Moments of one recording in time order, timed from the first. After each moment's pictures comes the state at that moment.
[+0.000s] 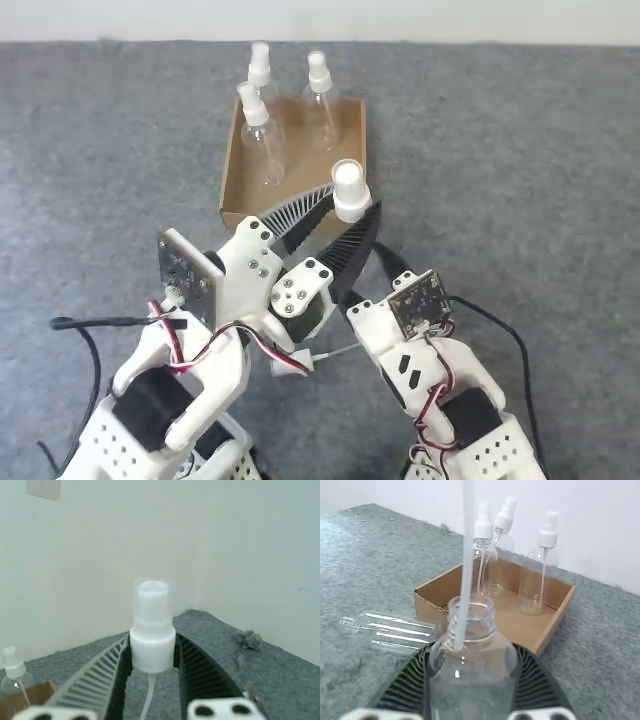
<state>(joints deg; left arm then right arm) 36.6 -73.8 51.4 36.6 11.8 -34.2 -102.9 95.1 31.4 3.6</state>
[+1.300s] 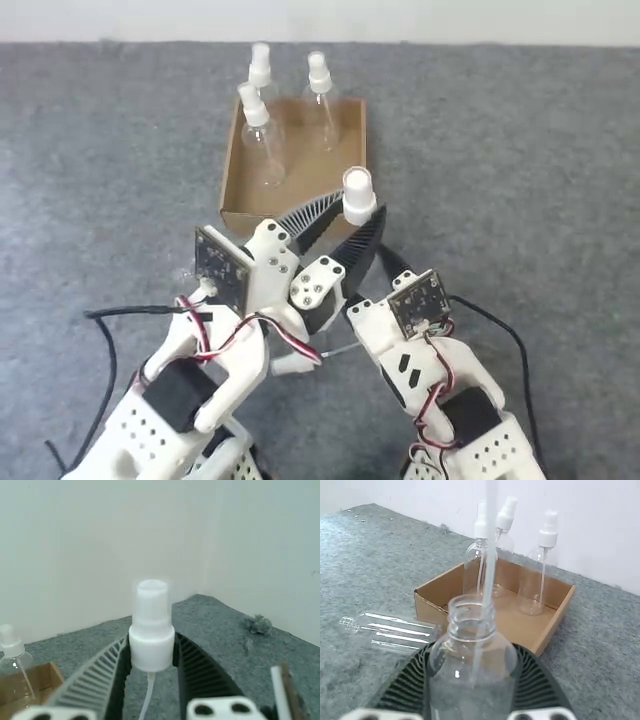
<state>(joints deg) 35.5 -73.8 62.0 28.4 11.8 -34.2 -102.9 95.1 31.4 3.6</state>
